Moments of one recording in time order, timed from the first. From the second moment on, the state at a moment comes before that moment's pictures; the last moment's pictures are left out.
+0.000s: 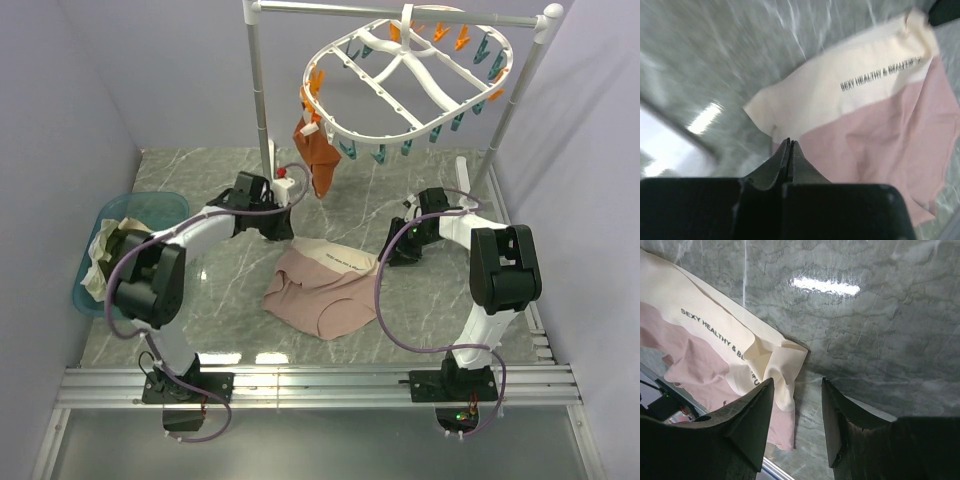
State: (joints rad) left arm -0.37 1.78 1.18 -0.27 0.51 0.09; right arm 0.08 1.81 1.06 -0.49 -0.54 0.29
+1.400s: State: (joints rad) left arm -0.45 1.77 1.08 -0.15 0.49 0.10; right arm 0.08 1.81 1.03 -0.46 -0.58 0.31
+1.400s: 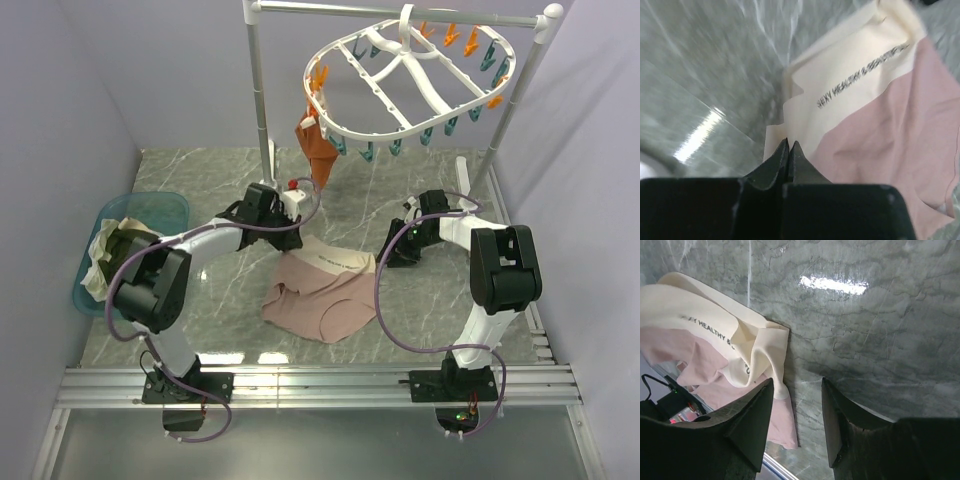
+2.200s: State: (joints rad) left arm -0.37 1.82 1.13 -0.09 0.40 0.17; right arm 0.14 1.90 1.05 -0.35 -0.62 0.39
